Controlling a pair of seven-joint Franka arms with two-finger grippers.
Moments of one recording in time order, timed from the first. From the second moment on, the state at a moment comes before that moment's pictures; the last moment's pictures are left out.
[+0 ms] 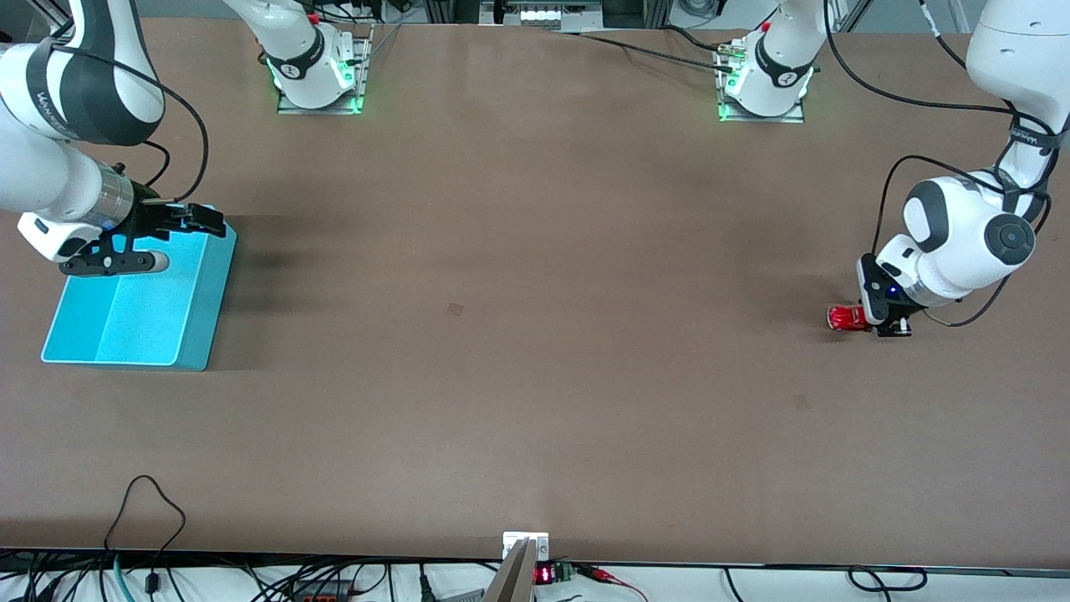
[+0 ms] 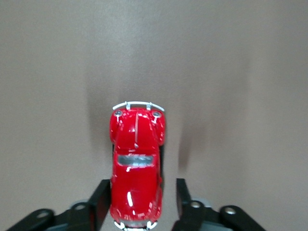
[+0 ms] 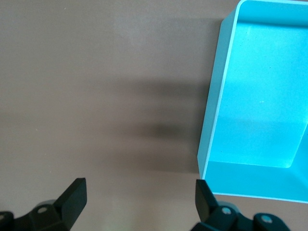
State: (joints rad) left arm 0.33 0.44 -0.08 -2.14 0.08 2.54 1.71; right arm -0.11 0.04 0.09 -1.98 0.01 1.83 -0.09
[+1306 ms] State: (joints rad) left arm 0.19 0.28 -0.14 -1.92 -0.10 2.29 1.24; right arm -0.12 0.04 0.08 -1.98 0.01 1.82 -0.09
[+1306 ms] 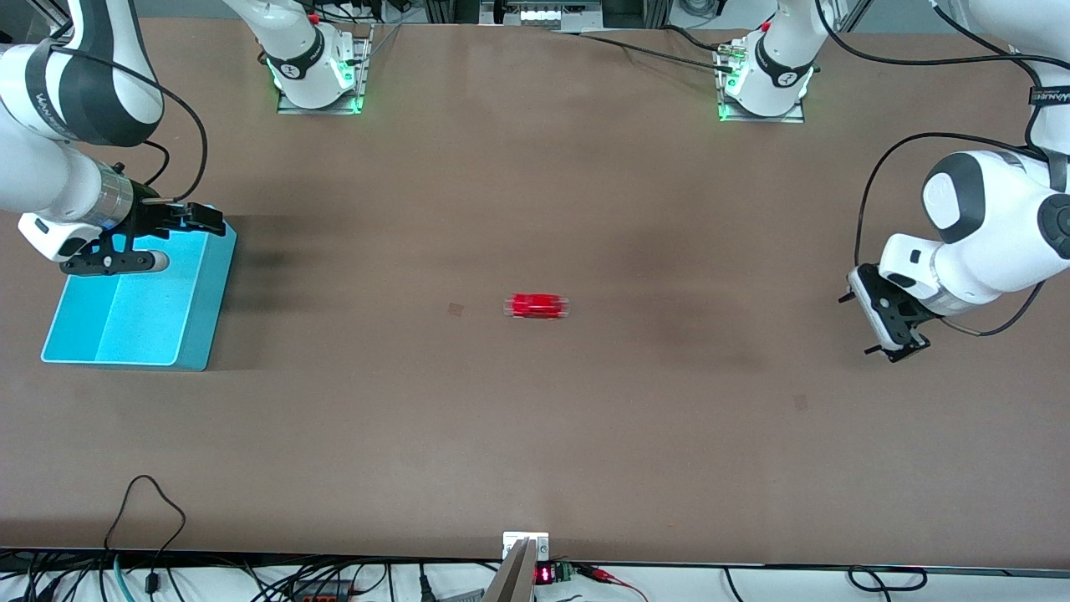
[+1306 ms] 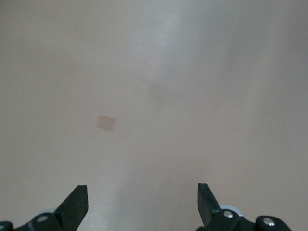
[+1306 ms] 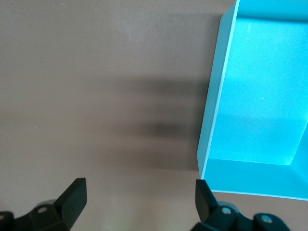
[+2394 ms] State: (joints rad) left arm 0.06 0.19 -0.02 -1.71 -0.07 2.03 0.13; right arm -0.12 0.07 0.08 -2.00 0.01 1.83 -0.51
